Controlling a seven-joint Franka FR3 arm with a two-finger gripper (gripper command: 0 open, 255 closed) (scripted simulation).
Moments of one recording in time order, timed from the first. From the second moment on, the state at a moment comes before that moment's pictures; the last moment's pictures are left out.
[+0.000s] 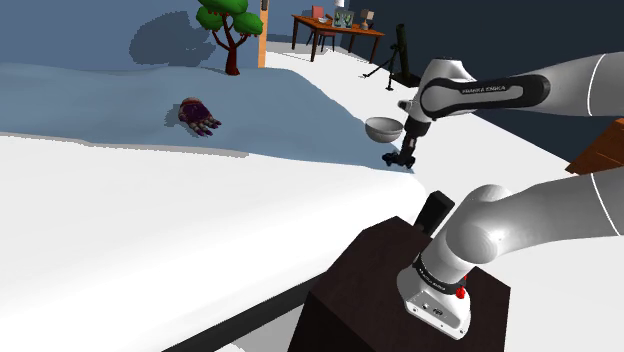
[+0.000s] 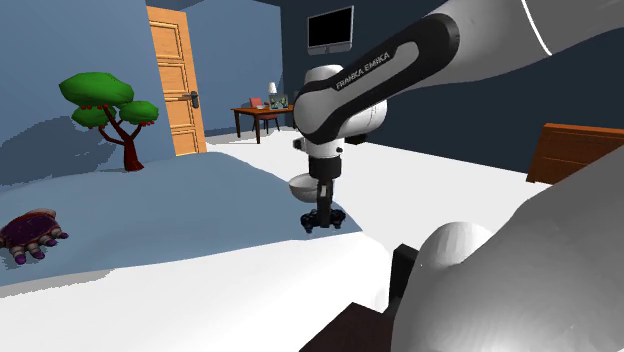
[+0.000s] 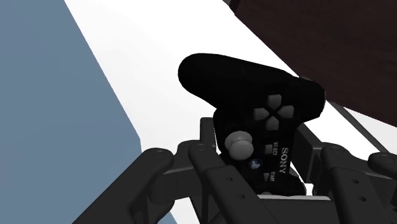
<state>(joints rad) -0.10 -0.65 -0.59 -2.65 -0.40 2.02 -0.74</state>
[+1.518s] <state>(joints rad) 0.05 -0.17 -0.83 -2.12 -0.16 1.97 -1.05</state>
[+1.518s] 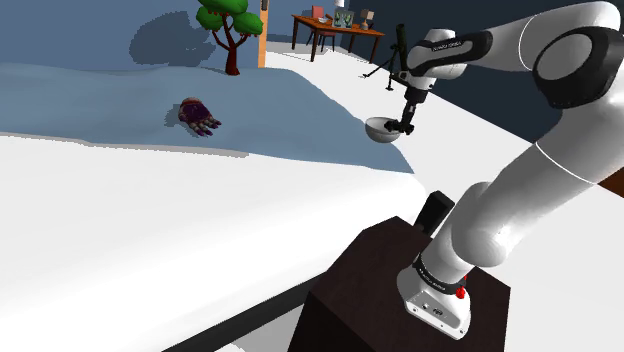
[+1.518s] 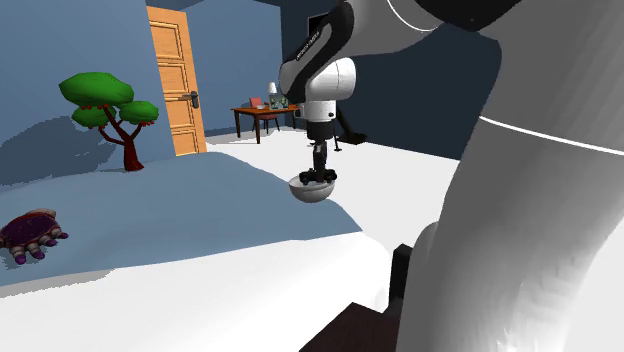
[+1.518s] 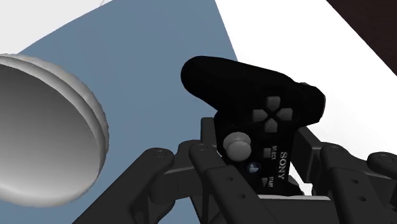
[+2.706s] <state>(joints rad) -0.45 0.75 -0.76 -1.07 0.46 1.64 -1.44</state>
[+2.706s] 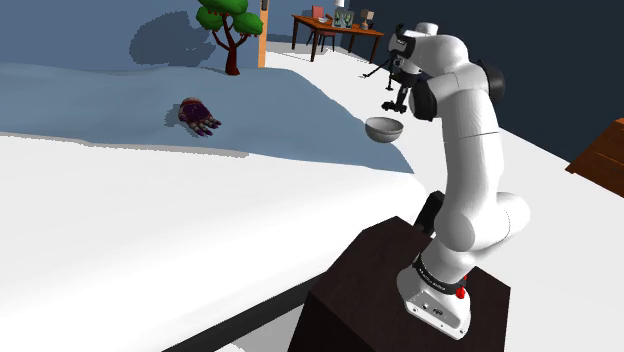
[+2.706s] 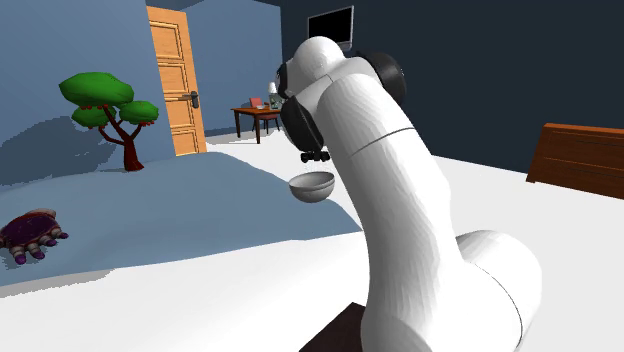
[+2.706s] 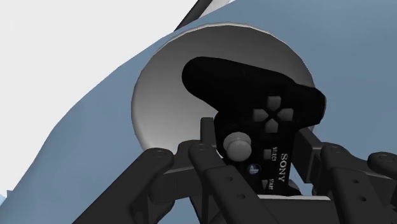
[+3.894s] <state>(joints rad) -0.42 0.78 -0.74 -1.20 0.48 1.78 -1.47</state>
